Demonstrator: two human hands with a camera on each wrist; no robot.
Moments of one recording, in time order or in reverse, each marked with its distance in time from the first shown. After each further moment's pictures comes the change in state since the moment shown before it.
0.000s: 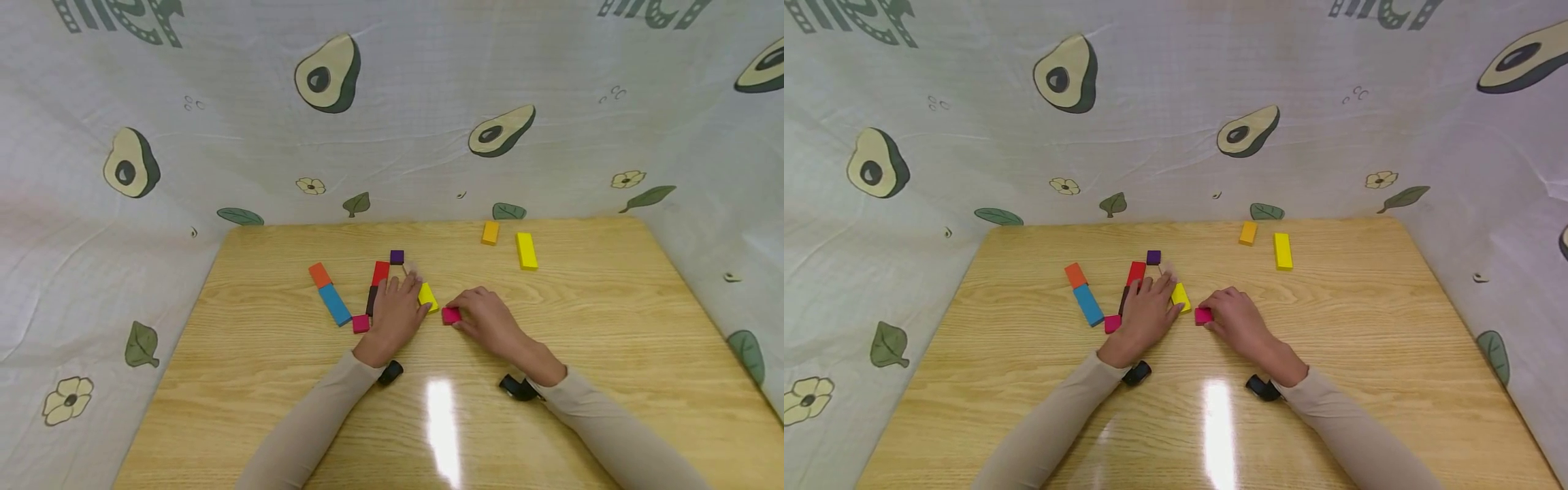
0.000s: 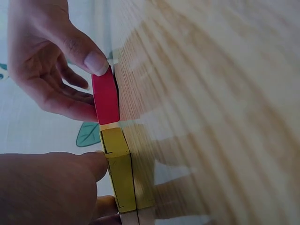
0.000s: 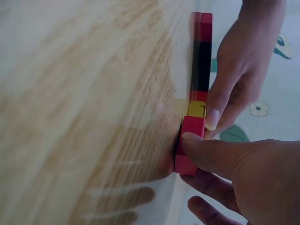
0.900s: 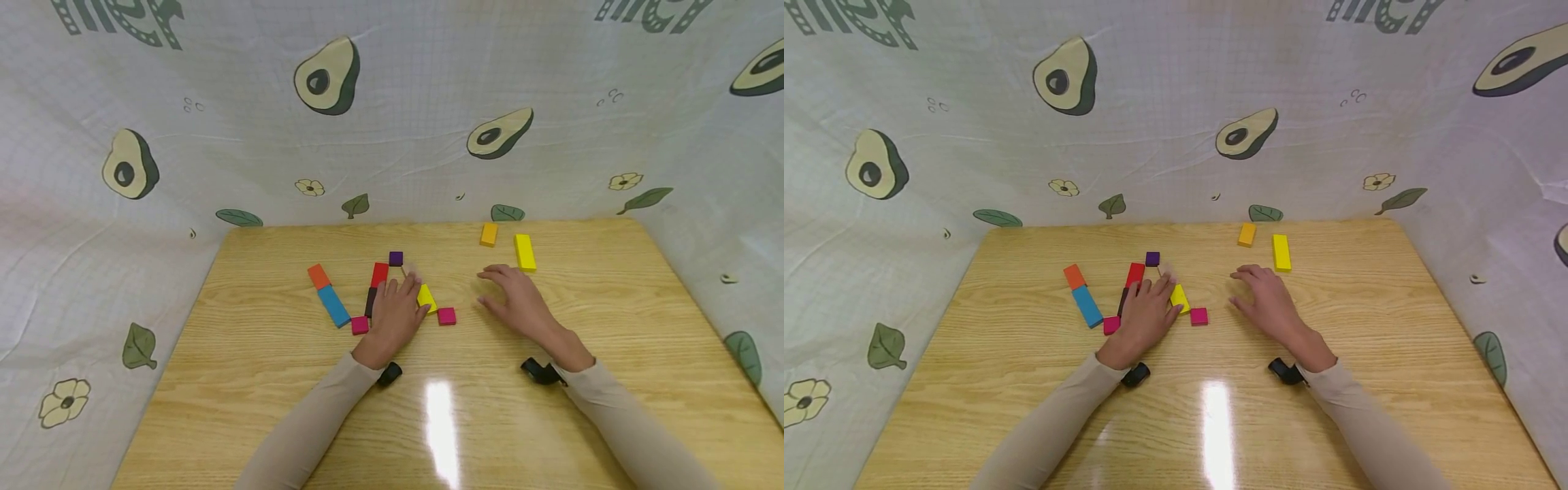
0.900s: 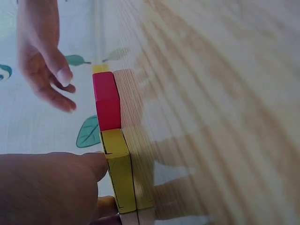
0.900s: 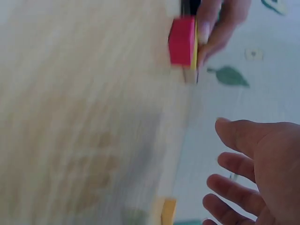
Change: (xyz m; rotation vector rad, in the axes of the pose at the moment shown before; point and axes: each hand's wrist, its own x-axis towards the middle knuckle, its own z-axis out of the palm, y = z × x) left_hand -0.003 0.001 -0.002 -0.013 0.017 0.001; right_hand -0.004 0.045 -0.033 0.076 0.114 0.115
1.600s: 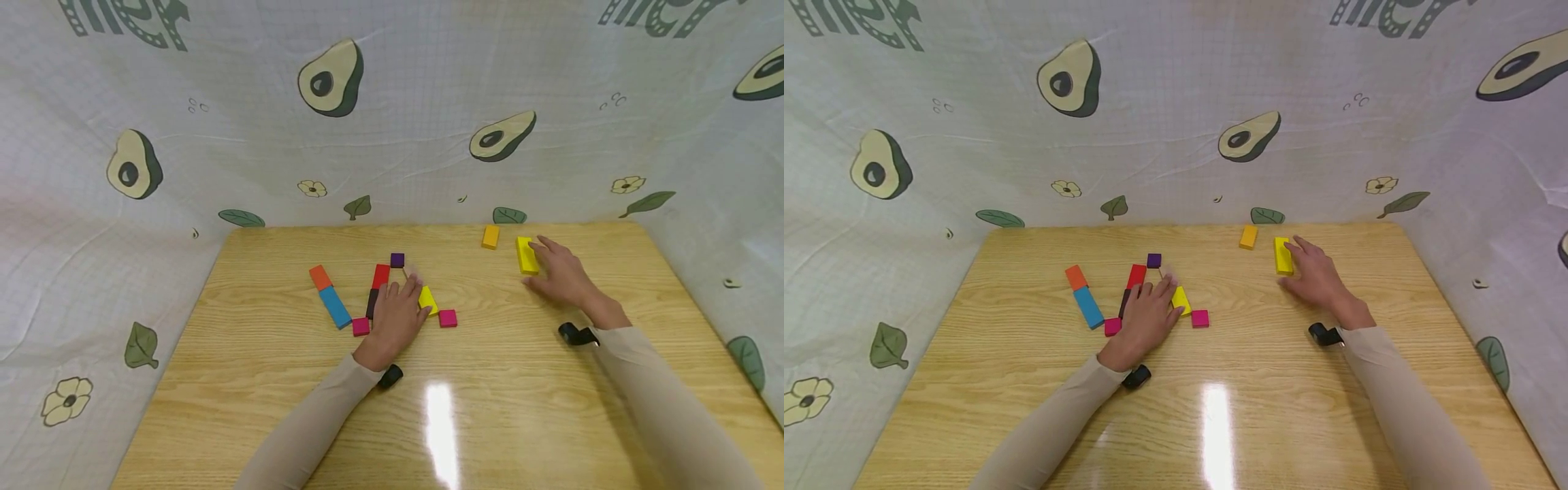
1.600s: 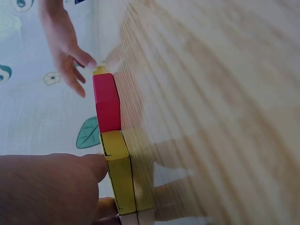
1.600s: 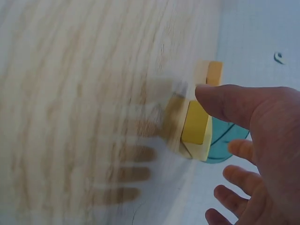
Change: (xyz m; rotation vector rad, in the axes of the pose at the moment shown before) left_hand -0.002 0.001 0.000 0.005 0.011 0.001; right_hand 0.022 0.105 -0.044 -0.137 -0.183 0.137
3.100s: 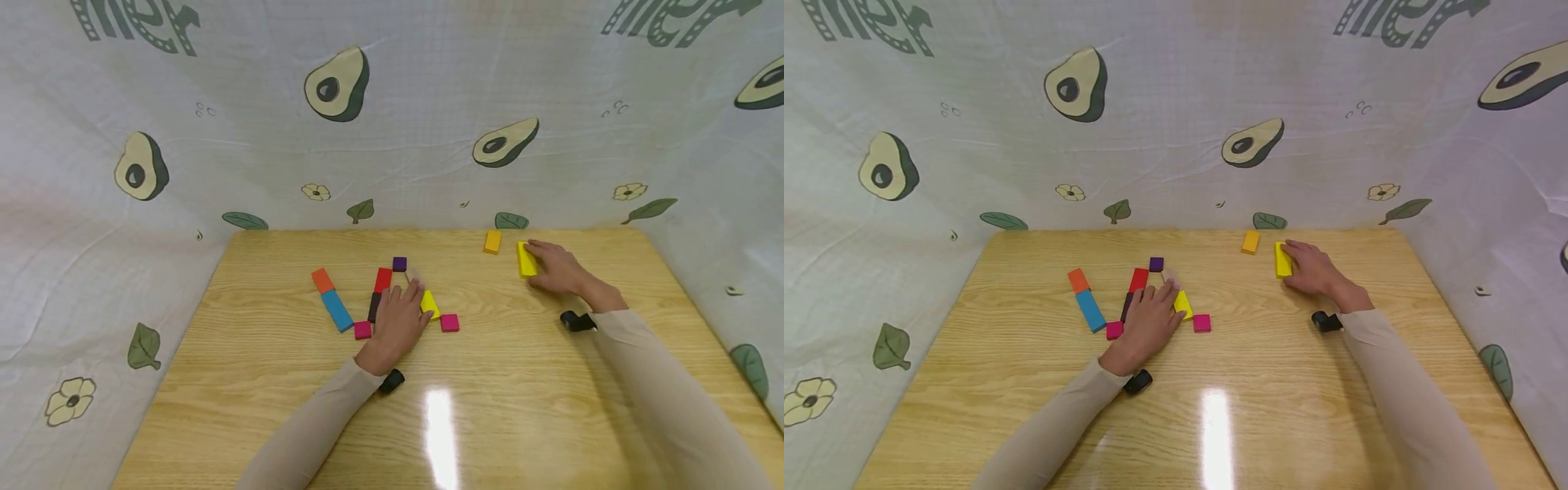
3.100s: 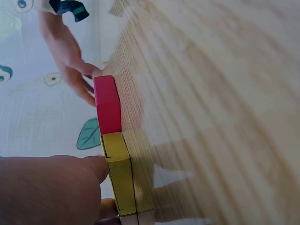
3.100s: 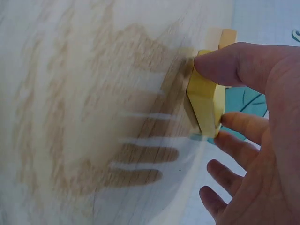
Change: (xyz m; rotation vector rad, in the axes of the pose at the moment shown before) left_hand -0.001 0.000 0.001 0.018 -0.029 -0.009; right_hand 0.028 0.015 -0.007 -0.038 -0.118 -0.093
